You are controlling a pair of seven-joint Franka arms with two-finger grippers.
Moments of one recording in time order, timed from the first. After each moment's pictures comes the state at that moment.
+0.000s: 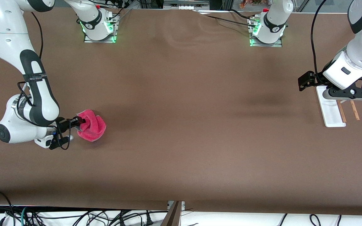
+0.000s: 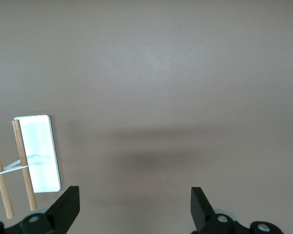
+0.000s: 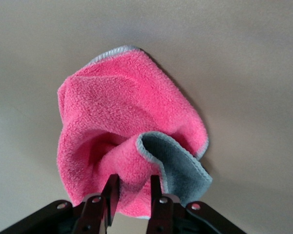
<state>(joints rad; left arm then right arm) 0.06 0.06 -0.18 -1.64 0.05 1.65 -0.09 -0.09 0.75 0.02 -1.51 0.24 1.85 -0.57</state>
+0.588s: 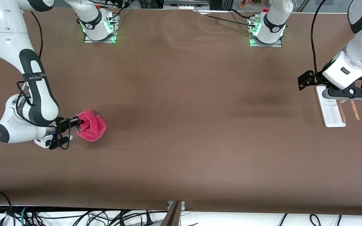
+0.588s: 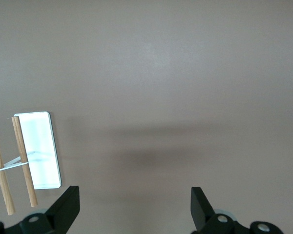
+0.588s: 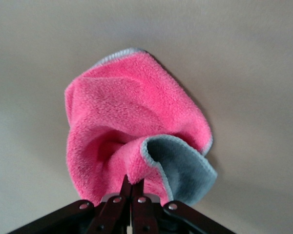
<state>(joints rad) 0.06 0.06 -0.18 -1.64 0.05 1.64 -0.09 -0.09 0.74 0.02 -1.49 0.24 1.84 -0.57</state>
